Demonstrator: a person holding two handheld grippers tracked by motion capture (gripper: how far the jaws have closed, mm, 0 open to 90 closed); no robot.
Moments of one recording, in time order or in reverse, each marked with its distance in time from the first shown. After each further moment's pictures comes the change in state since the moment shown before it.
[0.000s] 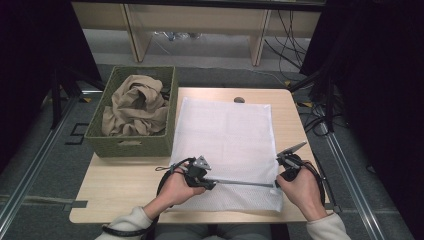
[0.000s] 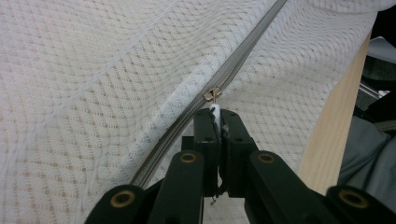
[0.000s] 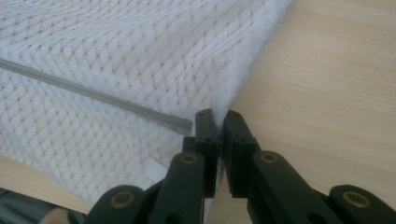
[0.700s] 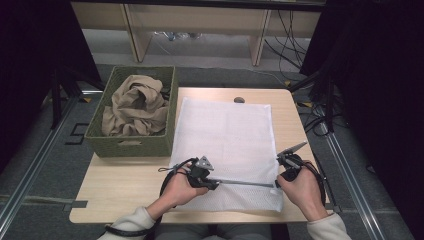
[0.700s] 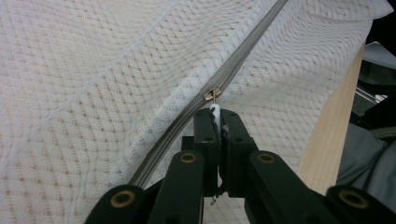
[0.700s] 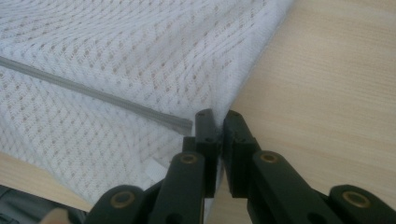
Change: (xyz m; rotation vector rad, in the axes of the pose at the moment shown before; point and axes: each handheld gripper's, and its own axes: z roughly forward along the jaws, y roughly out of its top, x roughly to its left) left arm -0.003 0.004 0.005 -0.021 -0.009 0.000; right arm -0.001 0.000 -0.001 -0.002 -0.002 -0.003
